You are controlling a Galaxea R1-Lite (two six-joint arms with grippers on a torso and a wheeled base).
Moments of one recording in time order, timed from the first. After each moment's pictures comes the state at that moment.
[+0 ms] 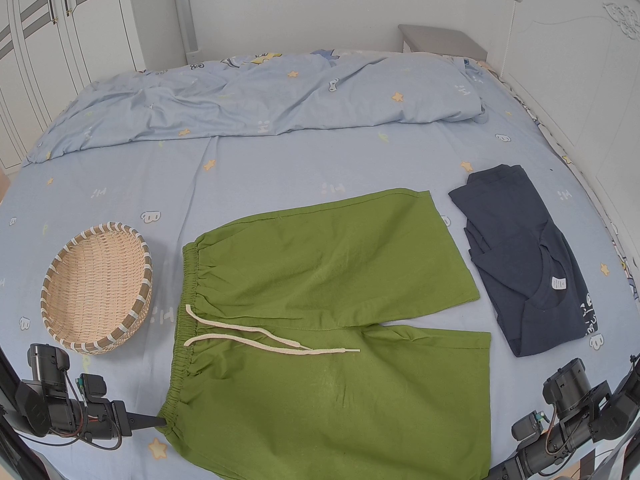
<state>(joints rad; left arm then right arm) 0.30 1.80 -0.02 -0.71 -0.82 -0.09 0.36 1.79 -0.02 -0.49 0.68 0.11</state>
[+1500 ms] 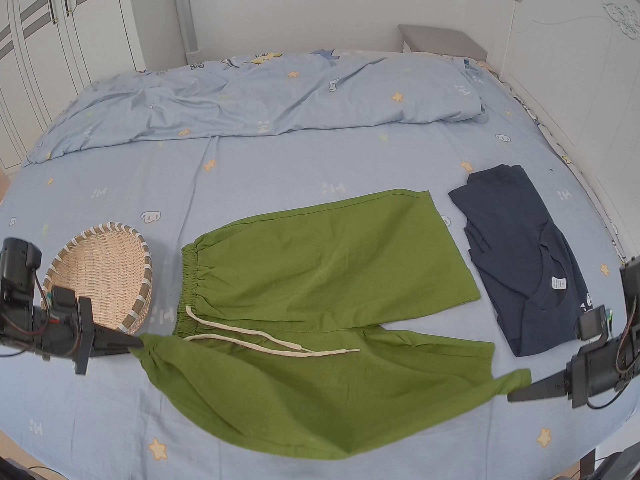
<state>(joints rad) 0.22 1.47 -0.68 0.20 -0.81 -0.47 0.29 1.24 -0.56 0.21 0.64 0.24</state>
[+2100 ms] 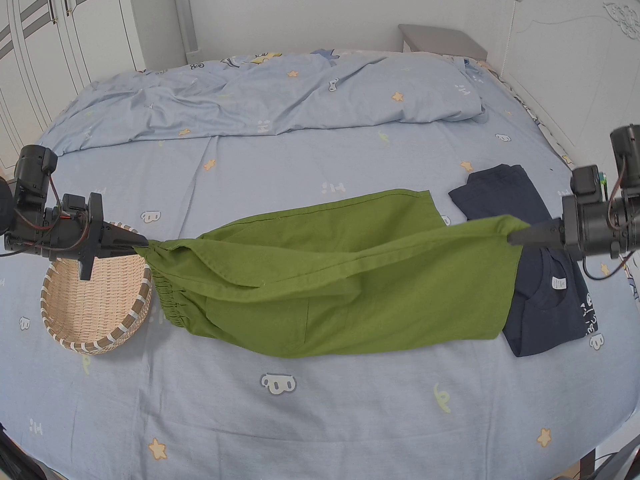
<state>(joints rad) 0.17 1.69 -1.26 0.36 -0.80 -0.58 0.16 1.49 -1.13 0.28 0.59 0.25</state>
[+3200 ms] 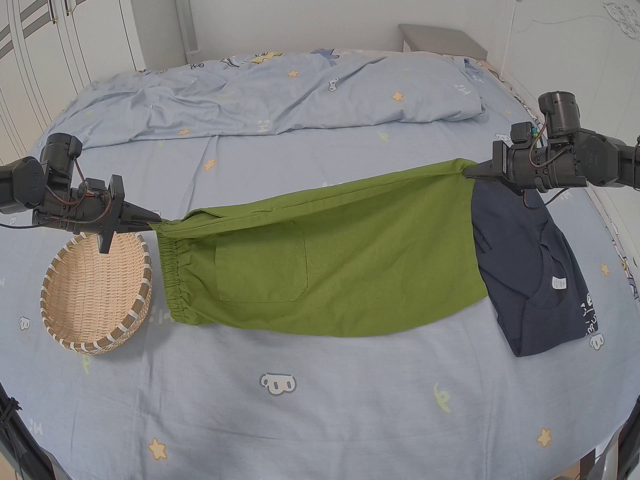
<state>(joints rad) 0.17 1.94 -1.55 0.40 -0.80 -0.60 0.10 2.01 -1.72 0.22 0.52 0.24</state>
